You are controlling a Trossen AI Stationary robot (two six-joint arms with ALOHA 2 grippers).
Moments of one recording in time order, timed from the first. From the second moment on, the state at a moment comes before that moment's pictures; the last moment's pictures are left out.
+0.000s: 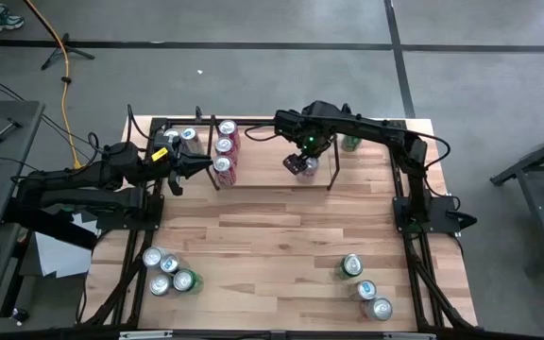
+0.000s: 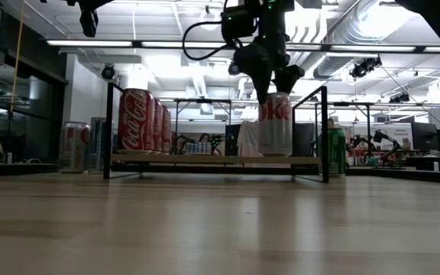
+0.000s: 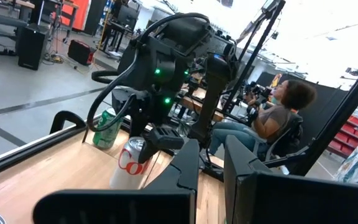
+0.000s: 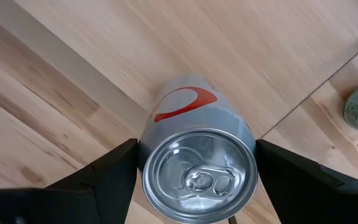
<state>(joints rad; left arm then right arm) 0.11 0.52 0.56 0.02 -0.12 -0.42 -0.34 2.01 1.95 -1.45 0.01 0.46</state>
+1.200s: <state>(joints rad) 0.11 0.52 0.56 0.02 -0.12 -0.41 -0.33 2.02 2.27 -1.58 0.02 0.00</state>
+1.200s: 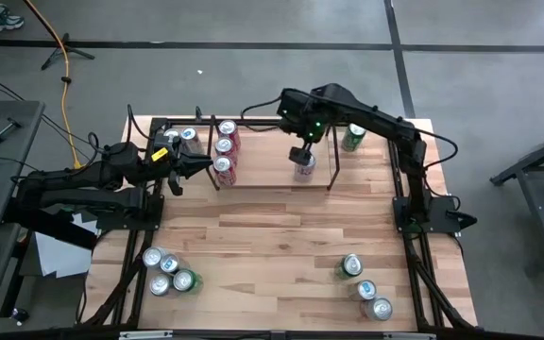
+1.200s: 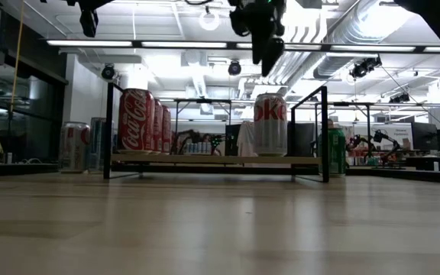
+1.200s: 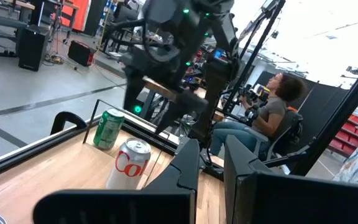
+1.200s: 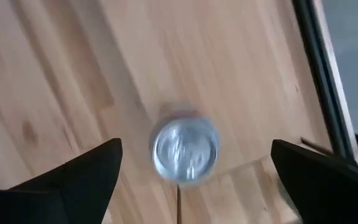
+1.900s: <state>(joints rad) 0.11 0.52 0.56 0.02 -0.15 -0.39 -0.30 1.72 1.73 -1.47 0.06 -0.08</state>
